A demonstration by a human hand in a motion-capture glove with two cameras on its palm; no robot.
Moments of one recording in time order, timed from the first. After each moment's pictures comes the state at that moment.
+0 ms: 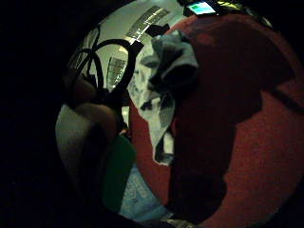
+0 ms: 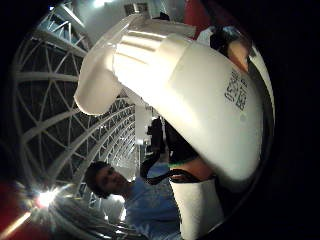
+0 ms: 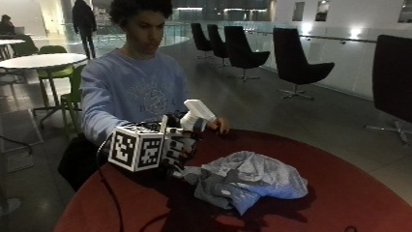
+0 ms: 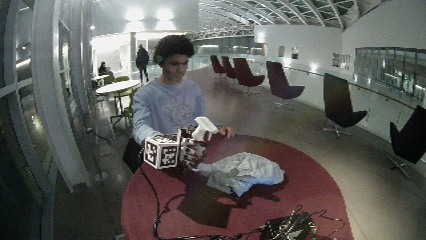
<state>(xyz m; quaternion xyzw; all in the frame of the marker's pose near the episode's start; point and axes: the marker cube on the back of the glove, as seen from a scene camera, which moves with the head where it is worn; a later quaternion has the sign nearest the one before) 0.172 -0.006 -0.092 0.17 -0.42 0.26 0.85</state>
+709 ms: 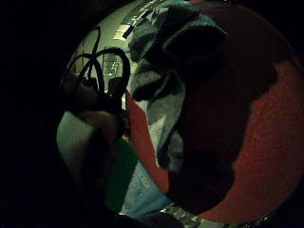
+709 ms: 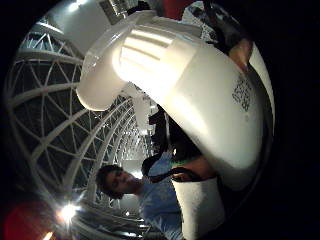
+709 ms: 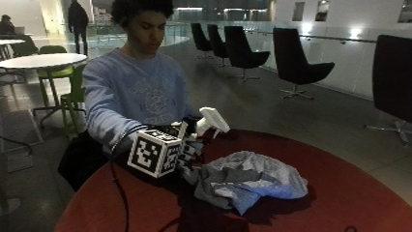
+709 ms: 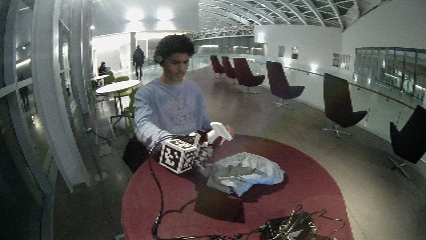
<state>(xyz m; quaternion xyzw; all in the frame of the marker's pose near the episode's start) 0.166 -0.034 -0.073 0.07 -0.45 0.27 0.85</state>
